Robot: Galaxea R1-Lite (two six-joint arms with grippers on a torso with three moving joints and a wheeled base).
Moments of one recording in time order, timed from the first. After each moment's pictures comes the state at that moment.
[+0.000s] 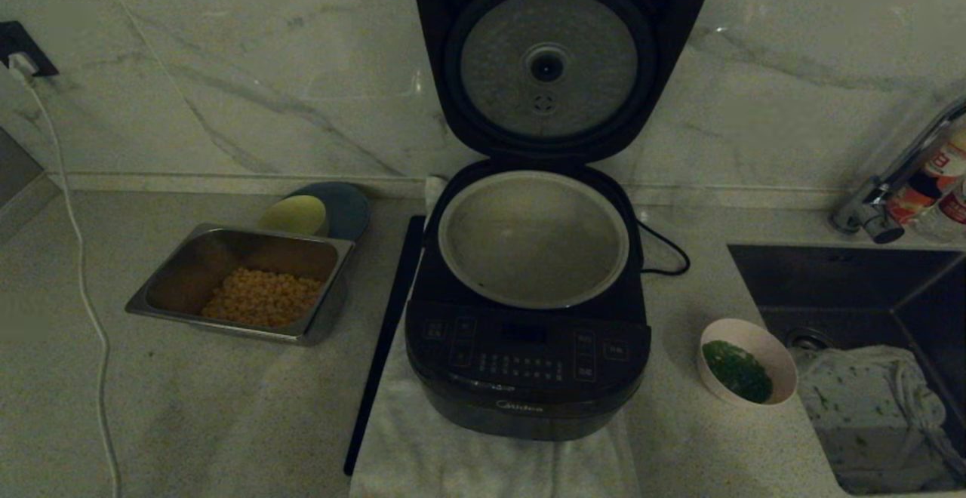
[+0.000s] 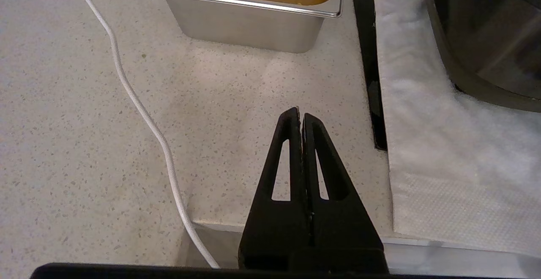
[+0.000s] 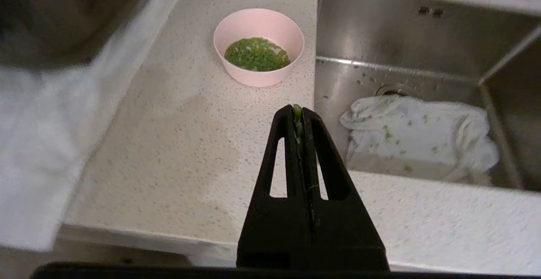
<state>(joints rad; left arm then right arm) -0.02 0.00 -0.01 0.03 0.00 0.00 0.00 0.00 -0.01 0.04 0.01 -0.07</state>
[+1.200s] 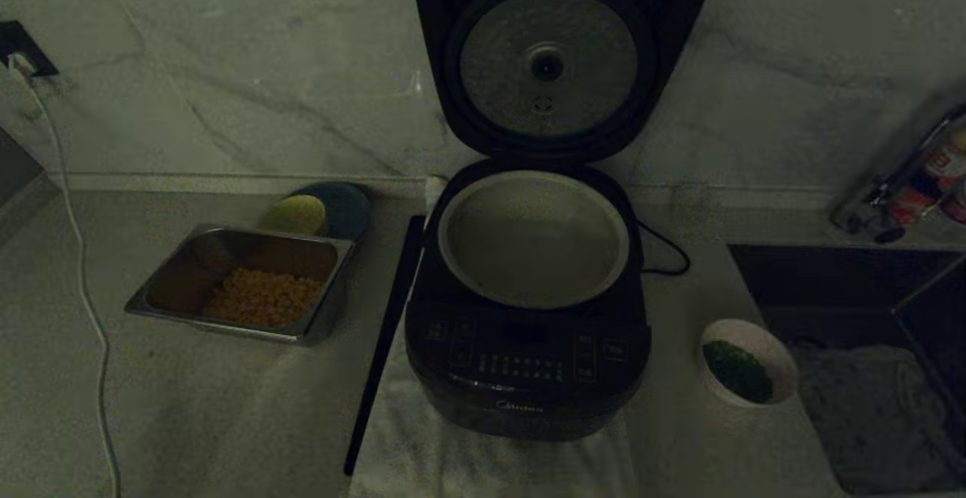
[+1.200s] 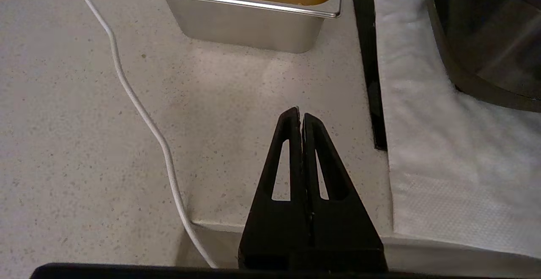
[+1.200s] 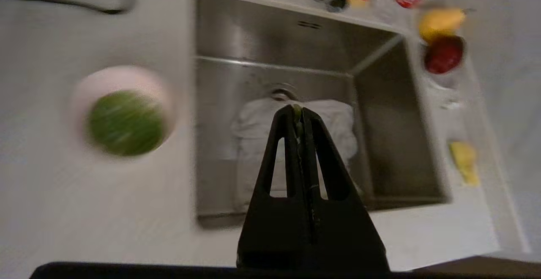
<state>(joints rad) -0.02 0.00 -0.01 0.03 0.00 0.00 -0.07 0.87 -0.59 -0.10 -0.29 -0.23</state>
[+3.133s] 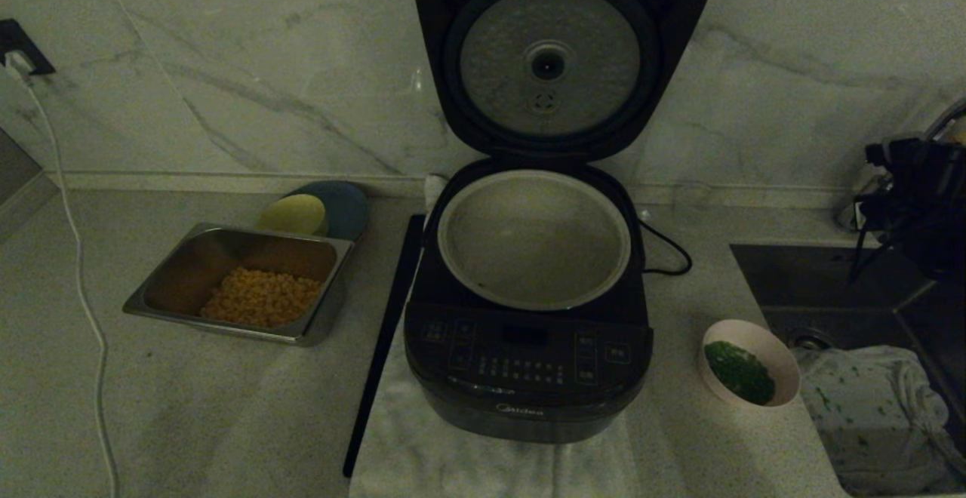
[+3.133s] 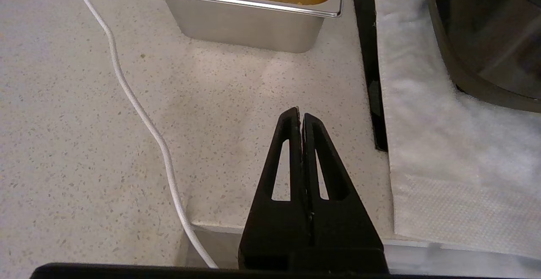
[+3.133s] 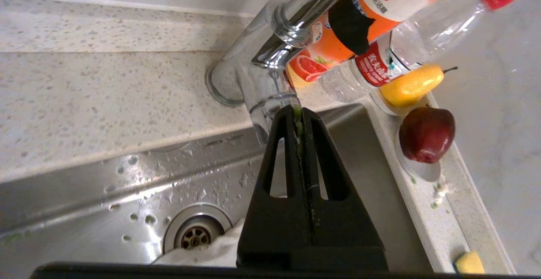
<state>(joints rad) -0.02 0.00 -0.01 0.03 0.00 0.00 -0.29 2.17 -1.46 -0.63 -0.42 -0.33</state>
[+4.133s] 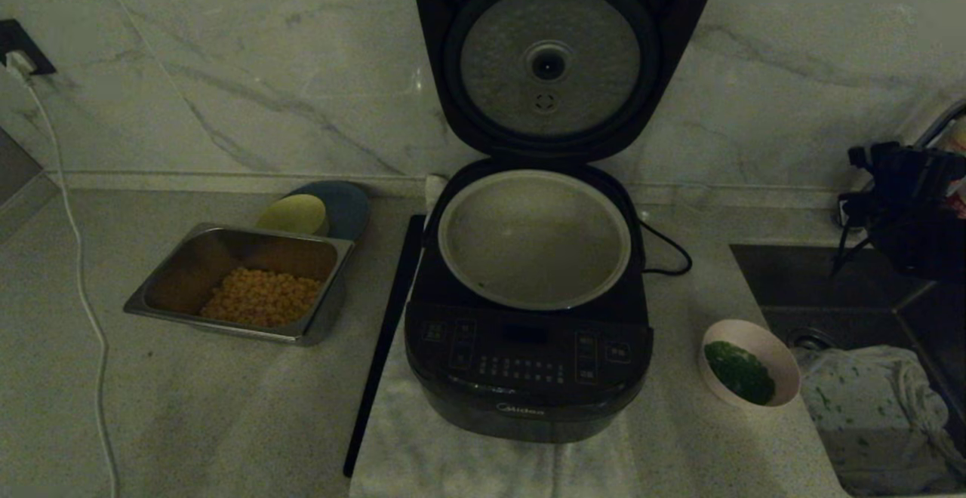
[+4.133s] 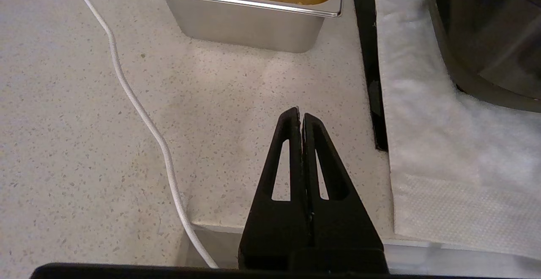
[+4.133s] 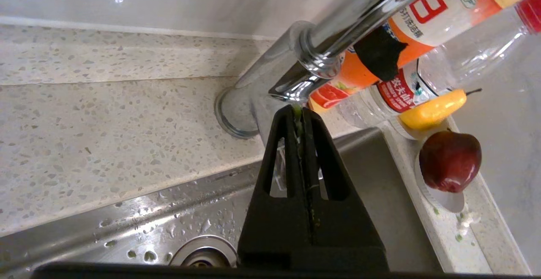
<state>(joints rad) -0.02 0.00 -0.01 0.03 0.00 0.00 -0.30 2.32 -1.66 -0.62 -0.40 -0.35</state>
